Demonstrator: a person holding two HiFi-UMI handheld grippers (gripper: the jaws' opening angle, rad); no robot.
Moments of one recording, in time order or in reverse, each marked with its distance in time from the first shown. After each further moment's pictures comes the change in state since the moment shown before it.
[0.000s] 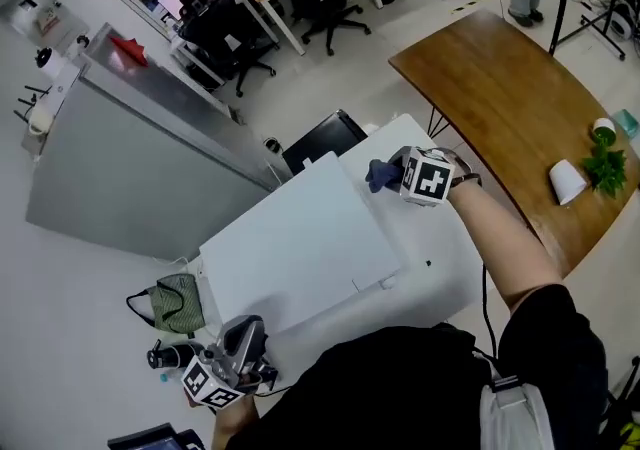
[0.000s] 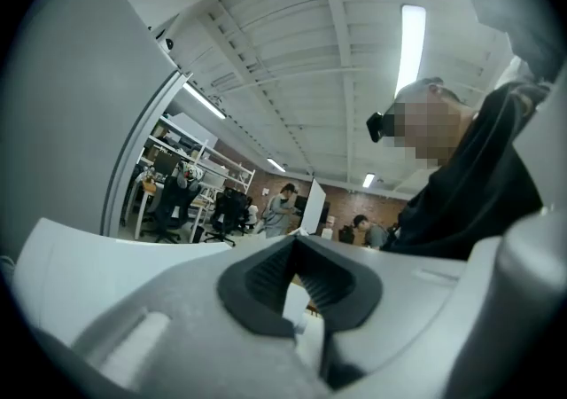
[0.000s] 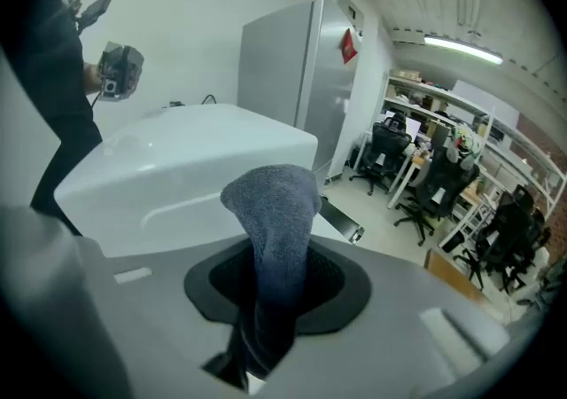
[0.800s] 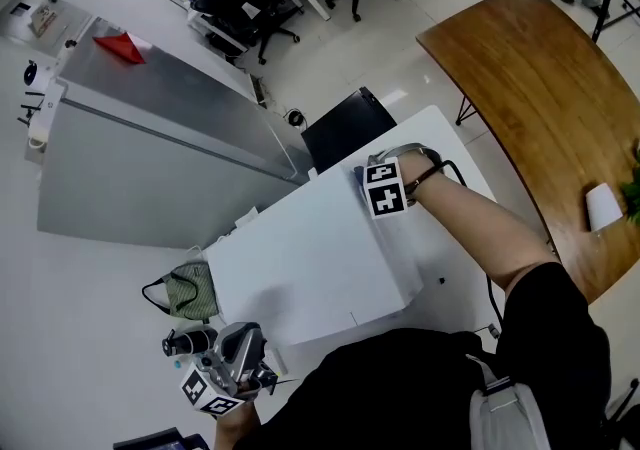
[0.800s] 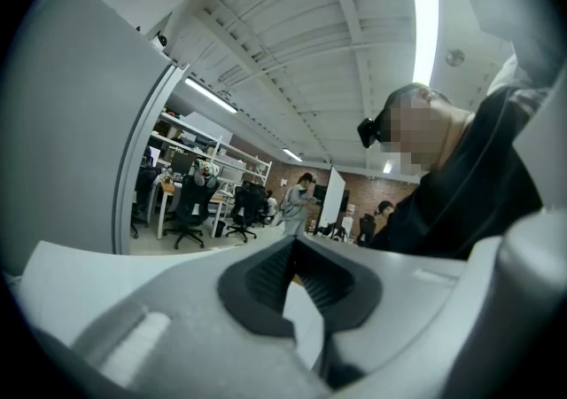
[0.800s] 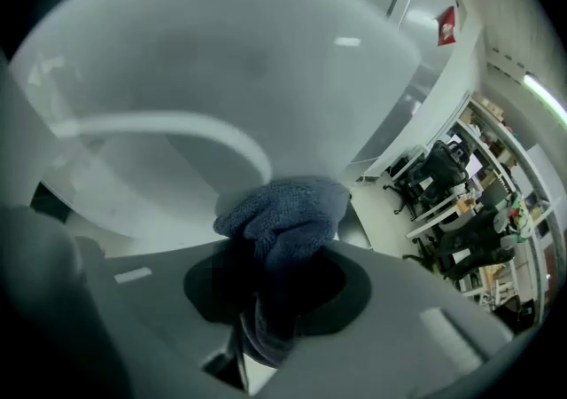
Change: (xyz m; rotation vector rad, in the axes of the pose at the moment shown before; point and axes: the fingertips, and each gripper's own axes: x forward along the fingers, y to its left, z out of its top) left arm 0.052 0.016 0.015 0.035 0.088 0.140; right arm 0.119 -0.009 0.015 -0.464 0.187 0.149
